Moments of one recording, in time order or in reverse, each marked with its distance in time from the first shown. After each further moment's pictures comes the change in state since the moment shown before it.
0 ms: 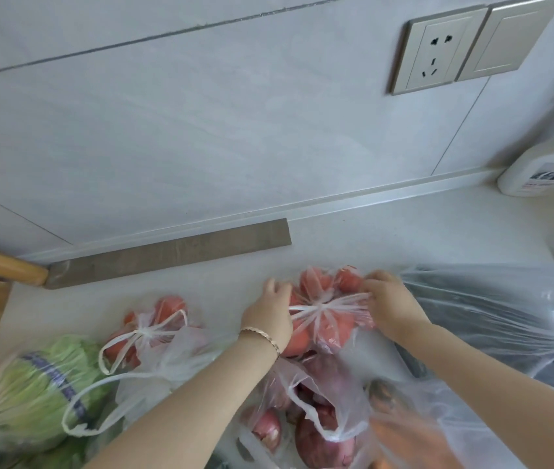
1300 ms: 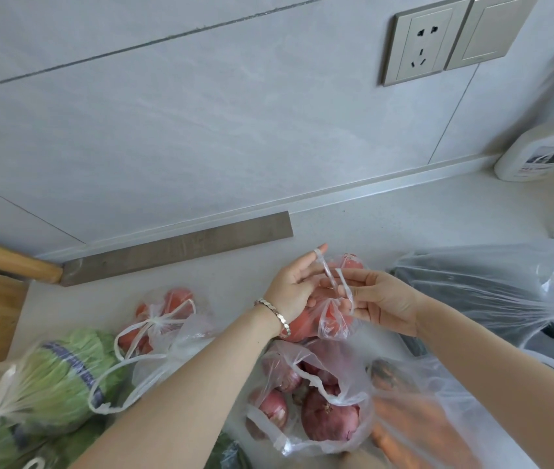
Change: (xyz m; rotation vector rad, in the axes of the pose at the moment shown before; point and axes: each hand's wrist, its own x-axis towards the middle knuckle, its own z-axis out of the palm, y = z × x) left_hand -0.006 0.022 -0.013 -1.224 -0.145 0.151; right_hand -0.026 -0.025 -0.020 1.424 -0.629 0.158
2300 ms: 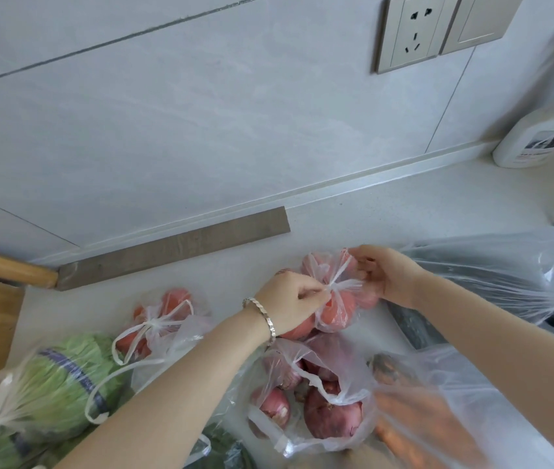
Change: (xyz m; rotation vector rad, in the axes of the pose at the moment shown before) left_hand -0.017 0.011 -0.010 0.796 -0.085 0.125; right_hand 0.024 -0.010 -0.024 0.012 0.393 0.038
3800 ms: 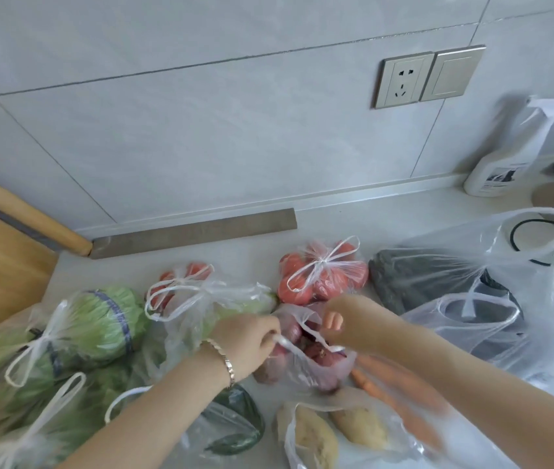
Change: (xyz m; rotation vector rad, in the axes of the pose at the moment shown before) left_hand -0.162 -0.005 0.005 0.516 0.031 -0.088; right_hand -0.153 0.072 0.075 -1.554 -0.018 -0.413
